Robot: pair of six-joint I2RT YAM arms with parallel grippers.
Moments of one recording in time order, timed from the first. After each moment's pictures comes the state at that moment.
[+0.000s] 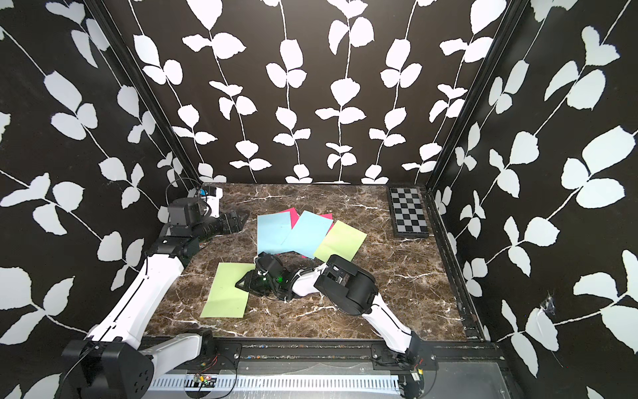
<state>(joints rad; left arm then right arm) -0.09 1.13 0.99 -0.36 0.38 -0.23 1.12 2.25 1.31 0.42 -0.36 1.29</state>
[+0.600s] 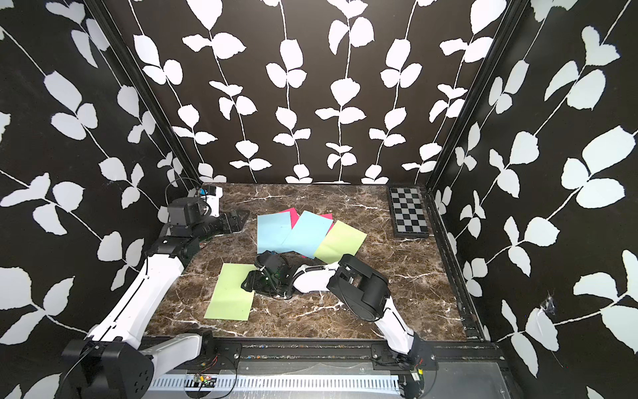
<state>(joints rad) -0.09 1.14 0.99 -0.34 0.39 -0.23 1.12 2.12 1.32 0.08 -0.26 1.16</state>
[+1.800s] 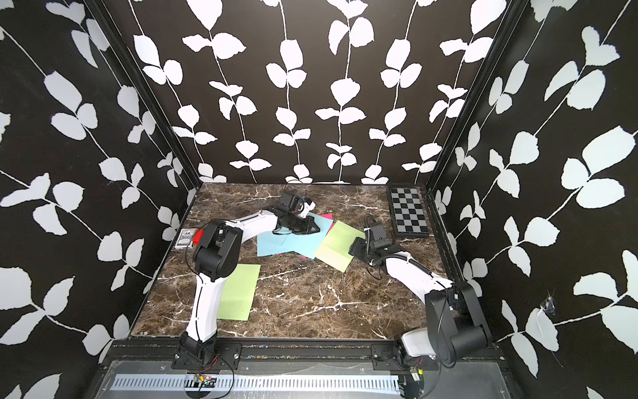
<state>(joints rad) -0.53 2.25 1.65 -0.32 0.62 -0.38 0.32 1.40 0.75 -0.27 -0.11 0.77</state>
